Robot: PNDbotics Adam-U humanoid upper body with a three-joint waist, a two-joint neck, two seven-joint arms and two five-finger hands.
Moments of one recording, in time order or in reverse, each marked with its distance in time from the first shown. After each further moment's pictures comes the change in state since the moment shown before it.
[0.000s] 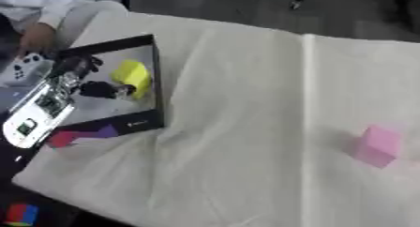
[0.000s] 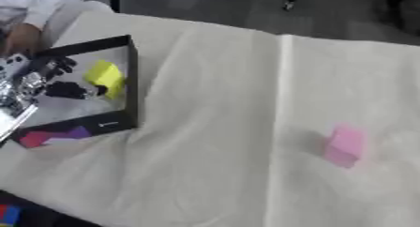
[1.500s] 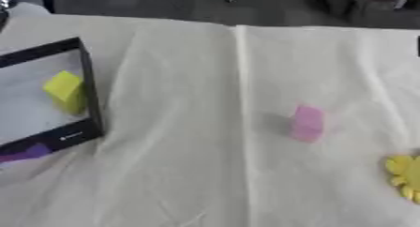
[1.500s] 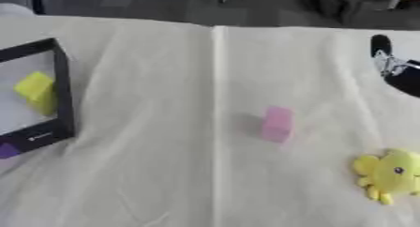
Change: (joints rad) left arm 0.053 -0.124 0.091 -0.518 0.533 -0.427 0.562; right arm 0.067 -0.036 -0.126 0.000 -0.433 0.245 0.250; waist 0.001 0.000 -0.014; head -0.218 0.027
